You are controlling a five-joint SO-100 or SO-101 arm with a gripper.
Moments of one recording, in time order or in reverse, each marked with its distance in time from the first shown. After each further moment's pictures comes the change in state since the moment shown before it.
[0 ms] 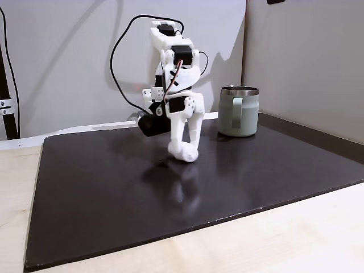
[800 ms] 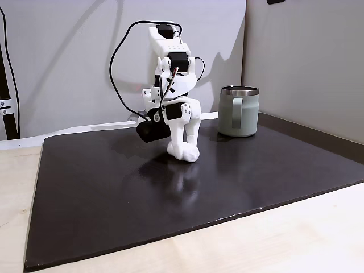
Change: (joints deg) arm 1.1 0.3 7.1 -6.2 -0.4
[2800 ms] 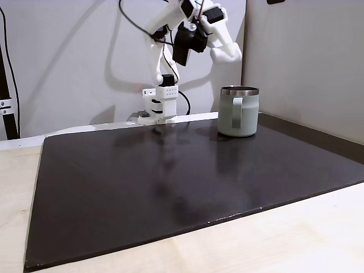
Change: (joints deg) arm -26.1 45.4 -7.5 29.4 -24.3
